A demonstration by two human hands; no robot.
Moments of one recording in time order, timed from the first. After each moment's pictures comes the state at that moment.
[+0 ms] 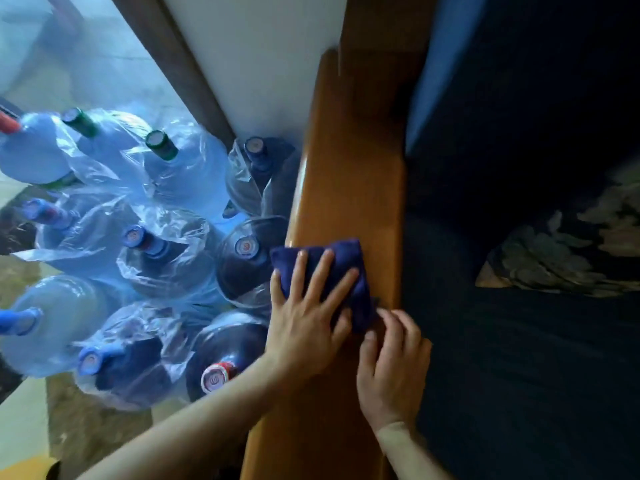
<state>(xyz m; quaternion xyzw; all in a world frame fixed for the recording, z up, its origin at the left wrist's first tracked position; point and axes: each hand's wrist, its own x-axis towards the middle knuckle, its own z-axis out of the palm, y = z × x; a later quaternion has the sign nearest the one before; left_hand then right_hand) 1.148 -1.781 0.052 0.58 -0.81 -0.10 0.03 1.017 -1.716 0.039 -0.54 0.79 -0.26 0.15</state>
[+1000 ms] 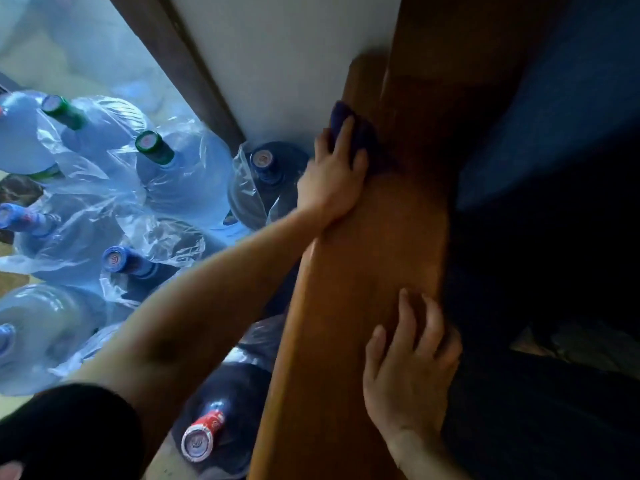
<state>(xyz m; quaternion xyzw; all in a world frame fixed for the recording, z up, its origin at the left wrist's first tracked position) 1.120 -2.116 0.050 0.69 -0.64 -0.26 0.20 1.020 -1.845 0.036 -0.57 0.80 -0.11 0.11</state>
